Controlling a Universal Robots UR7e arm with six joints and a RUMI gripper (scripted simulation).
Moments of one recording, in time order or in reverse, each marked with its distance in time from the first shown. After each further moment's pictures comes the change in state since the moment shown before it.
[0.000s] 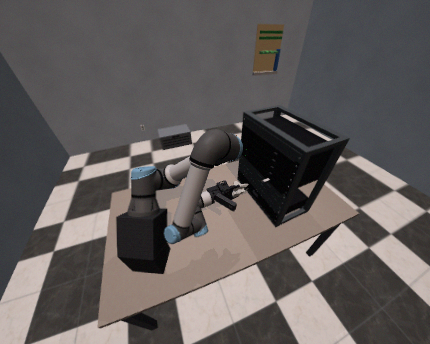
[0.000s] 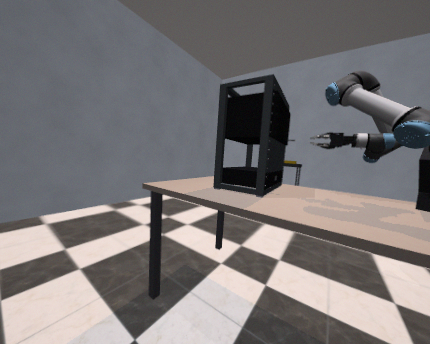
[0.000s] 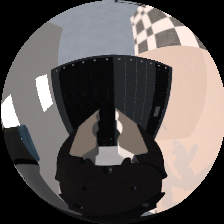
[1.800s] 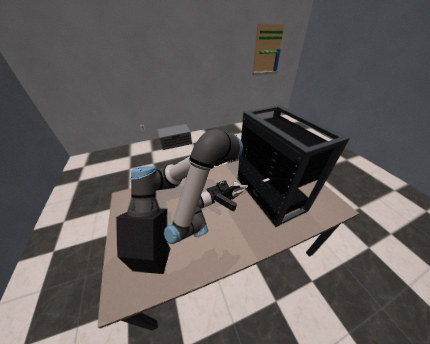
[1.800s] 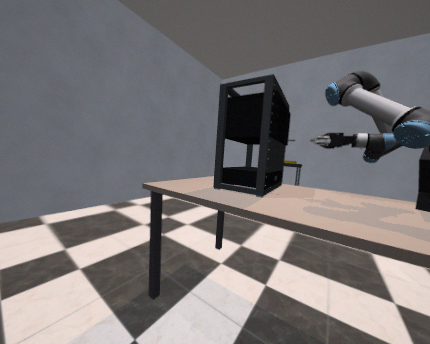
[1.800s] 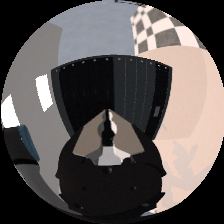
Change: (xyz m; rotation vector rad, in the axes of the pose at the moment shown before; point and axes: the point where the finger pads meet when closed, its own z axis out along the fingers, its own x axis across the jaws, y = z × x) arm 0.000 0.000 0.000 0.000 0.000 0.000
